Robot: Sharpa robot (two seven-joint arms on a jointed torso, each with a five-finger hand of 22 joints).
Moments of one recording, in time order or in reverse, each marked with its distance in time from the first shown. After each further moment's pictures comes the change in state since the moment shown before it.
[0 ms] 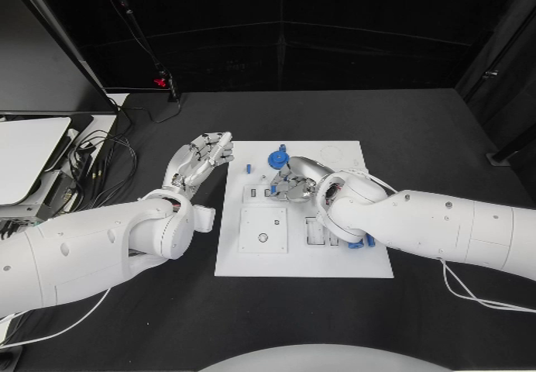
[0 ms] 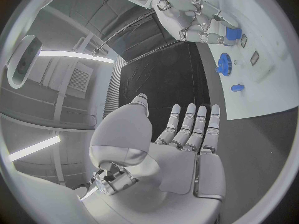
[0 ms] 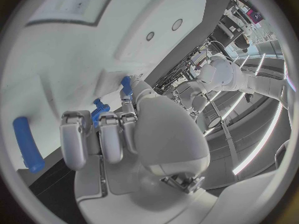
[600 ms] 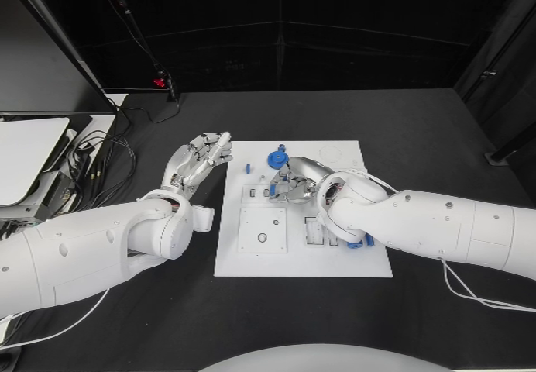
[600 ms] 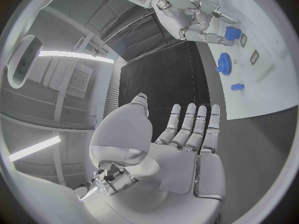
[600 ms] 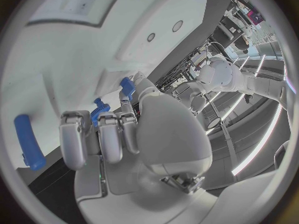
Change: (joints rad) left arm 0.000 0.001 0.000 -0.002 0.000 0.000 0.000; left_hand 0.002 0.002 0.000 0.000 0.000 0.000 0.000 0.000 0.000 0.002 0.002 0.000 0.000 0.000 0.000 0.000 0.000 0.000 0.000 0.000 0.000 0.000; right arm -0.001 -0.007 -0.001 0.005 -0.010 -0.001 0.004; right_hand -0.053 -0.074 -0.037 0.020 -0.062 -0.084 0.005 -0.020 -0.004 0.000 0.007 0.000 0.000 -0.001 0.009 0.000 0.000 0.000 -0.004 0.011 0.000 0.000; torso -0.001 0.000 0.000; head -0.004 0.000
